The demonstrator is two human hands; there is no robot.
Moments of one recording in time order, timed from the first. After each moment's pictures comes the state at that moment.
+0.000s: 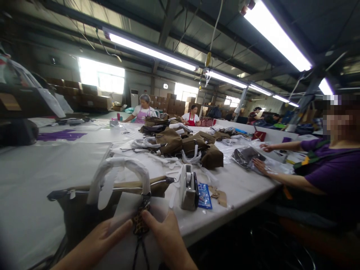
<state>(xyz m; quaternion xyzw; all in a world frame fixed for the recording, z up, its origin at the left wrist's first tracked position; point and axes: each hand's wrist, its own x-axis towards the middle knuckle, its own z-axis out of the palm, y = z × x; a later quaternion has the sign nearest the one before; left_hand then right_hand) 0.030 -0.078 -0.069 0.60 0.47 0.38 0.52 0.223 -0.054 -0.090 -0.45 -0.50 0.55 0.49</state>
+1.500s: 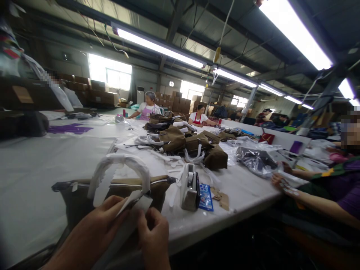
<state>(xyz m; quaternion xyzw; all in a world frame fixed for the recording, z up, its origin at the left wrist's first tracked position) 0.030 -0.084 -0.062 0.76 0.56 0.33 0.07 0.194 -0.058 -0.124 -0.43 -0.55 0.50 0.51</state>
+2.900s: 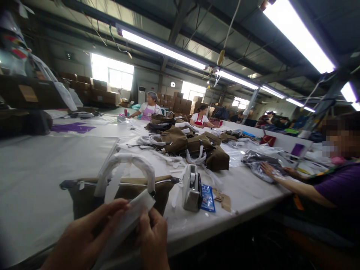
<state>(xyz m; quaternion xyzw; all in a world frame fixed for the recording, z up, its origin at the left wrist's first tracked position) 0.016 -0.104 -0.068 0.71 0.54 0.45 0.09 0.181 -0.064 -0.113 -0.42 -0.54 0.51 0.51</state>
